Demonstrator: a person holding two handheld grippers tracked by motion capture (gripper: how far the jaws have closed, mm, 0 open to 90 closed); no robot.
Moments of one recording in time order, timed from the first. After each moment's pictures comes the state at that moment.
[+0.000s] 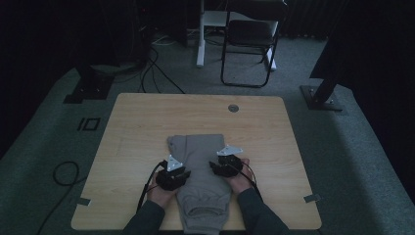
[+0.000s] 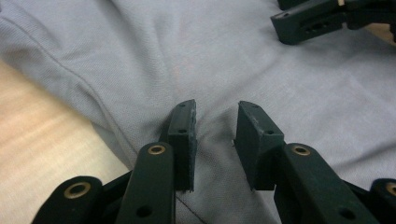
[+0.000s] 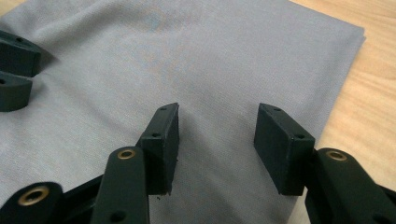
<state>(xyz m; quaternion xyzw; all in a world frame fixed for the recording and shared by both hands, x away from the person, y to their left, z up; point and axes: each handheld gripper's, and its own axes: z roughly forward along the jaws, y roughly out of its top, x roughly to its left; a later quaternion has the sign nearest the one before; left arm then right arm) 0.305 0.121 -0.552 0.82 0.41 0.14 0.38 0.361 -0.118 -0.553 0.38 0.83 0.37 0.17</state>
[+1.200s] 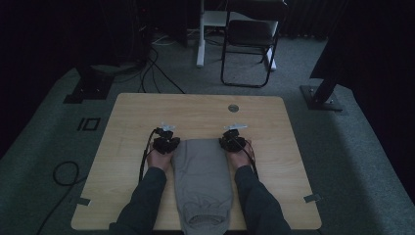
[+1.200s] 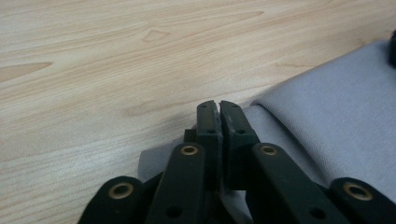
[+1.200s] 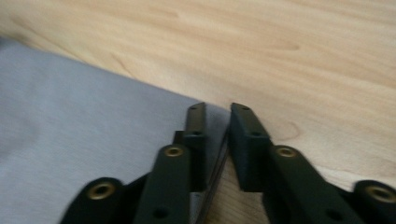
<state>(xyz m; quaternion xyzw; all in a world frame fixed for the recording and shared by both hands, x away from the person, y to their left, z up) 0.429 0.147 -0.537 0.76 0.52 0.17 0.35 0.449 -0.129 -0.547 0.48 0.79 0.34 0.18</state>
